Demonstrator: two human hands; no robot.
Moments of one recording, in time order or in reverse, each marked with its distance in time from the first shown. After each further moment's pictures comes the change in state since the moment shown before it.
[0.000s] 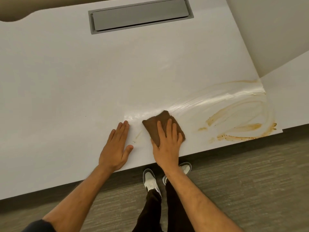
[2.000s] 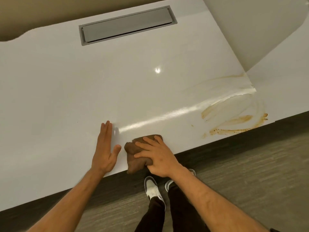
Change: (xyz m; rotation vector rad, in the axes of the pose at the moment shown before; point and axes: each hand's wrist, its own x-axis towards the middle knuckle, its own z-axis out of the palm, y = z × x) left_hand -0.006 0.003 0.002 -0.235 0.281 -0.061; right_hand -0.017 0.030 -0.012 0.164 -0.334 -0.566
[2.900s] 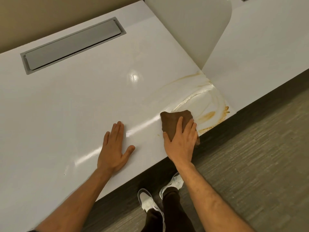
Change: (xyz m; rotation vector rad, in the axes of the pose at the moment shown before) left_hand 0.092 0.101 0.089 0.323 -0.265 0.243; right_hand -0.059 0.101 -0.074 -0.122 0.580 1.056
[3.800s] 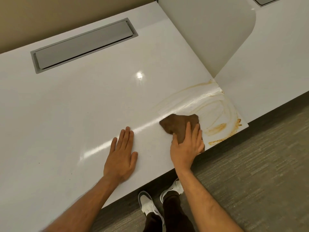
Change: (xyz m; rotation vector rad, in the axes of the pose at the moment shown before) left_hand 0.003 -0.001 0.002 0.127 -0.098 -0.027; right_hand 0.024 -0.019 0.023 0.196 0.217 0.099
